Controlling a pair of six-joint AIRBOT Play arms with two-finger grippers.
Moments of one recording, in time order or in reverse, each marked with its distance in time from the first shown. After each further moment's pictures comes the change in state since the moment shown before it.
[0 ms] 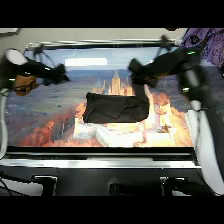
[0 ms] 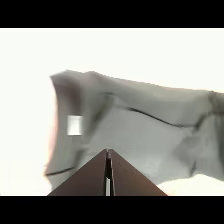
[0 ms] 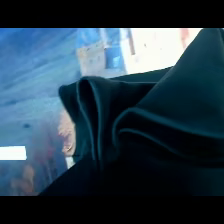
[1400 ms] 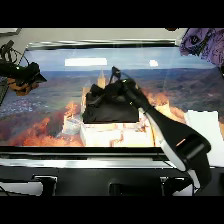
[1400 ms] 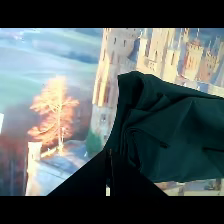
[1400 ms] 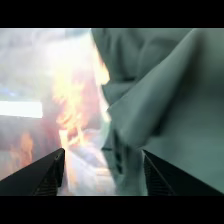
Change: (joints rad) left arm 0.175 0.078 0.000 0.030 -0.123 0.077; right arm 0.216 -0.297 0.030 0.087 0.241 0.031
